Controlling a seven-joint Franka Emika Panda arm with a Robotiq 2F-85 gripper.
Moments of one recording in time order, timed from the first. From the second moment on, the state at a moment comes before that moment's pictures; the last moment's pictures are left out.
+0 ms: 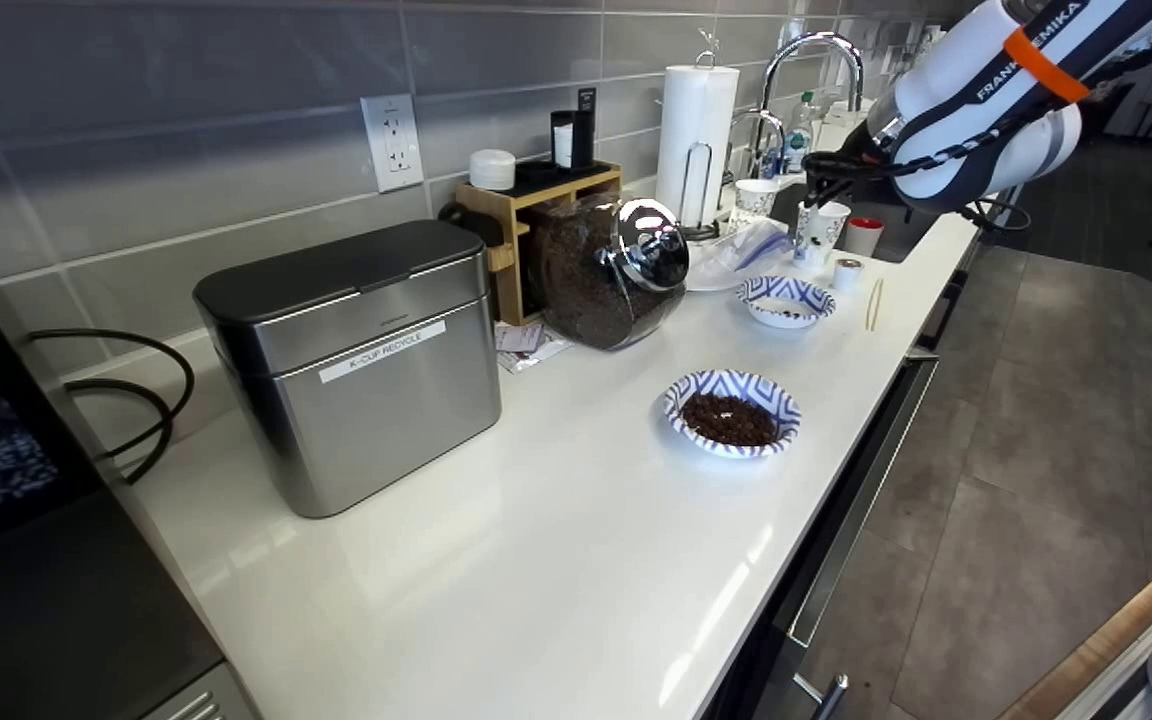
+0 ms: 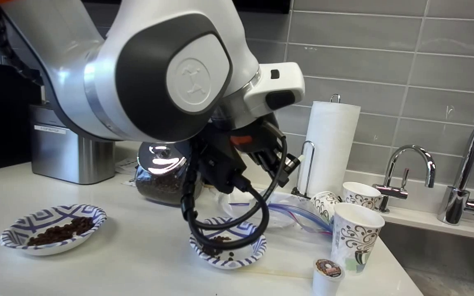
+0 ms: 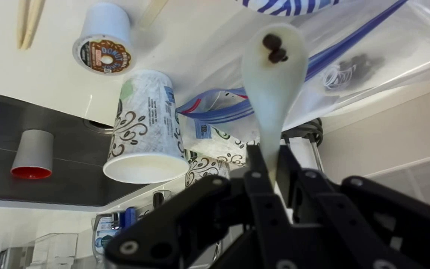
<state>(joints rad) 0.19 0.12 -0.43 -2.42 -0.21 3.33 0.40</state>
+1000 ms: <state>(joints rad) 0.60 0.20 -0.63 -2.52 0.34 3.66 0.14</state>
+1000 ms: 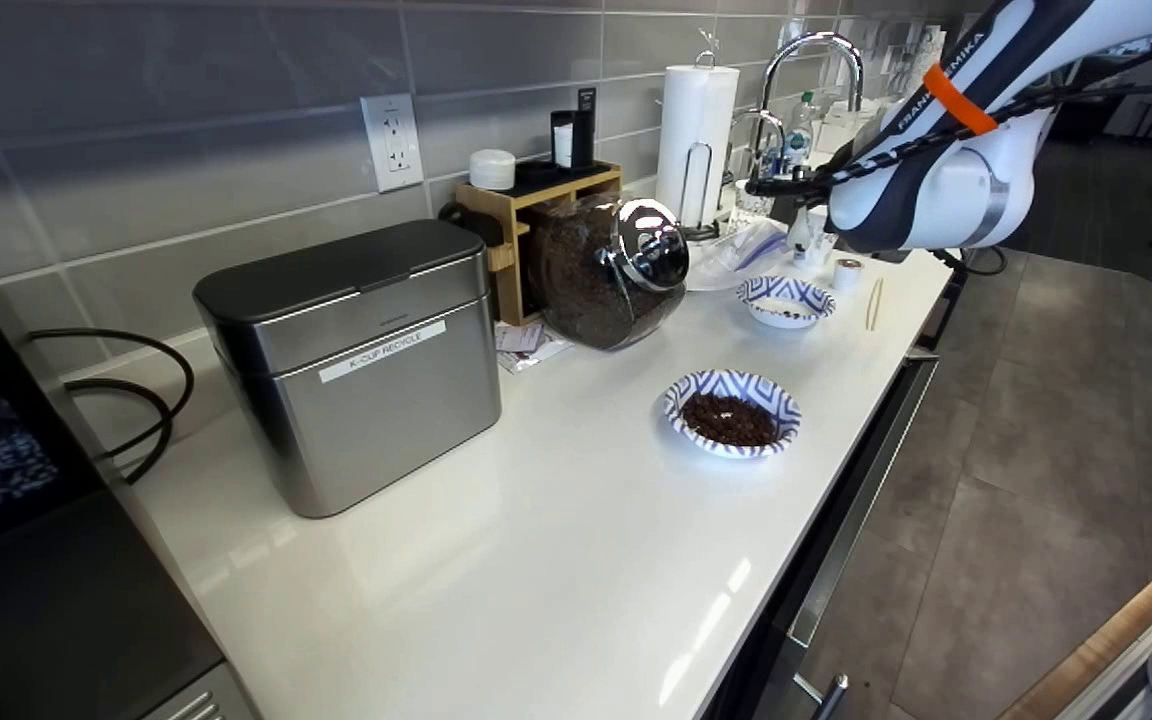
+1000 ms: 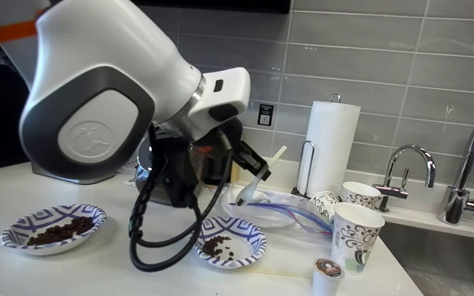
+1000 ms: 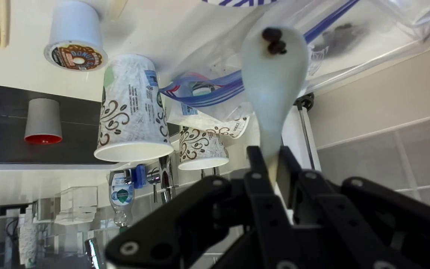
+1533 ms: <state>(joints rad) 0.73 0.22 -0.63 -2.54 0.63 3.79 -0.05</state>
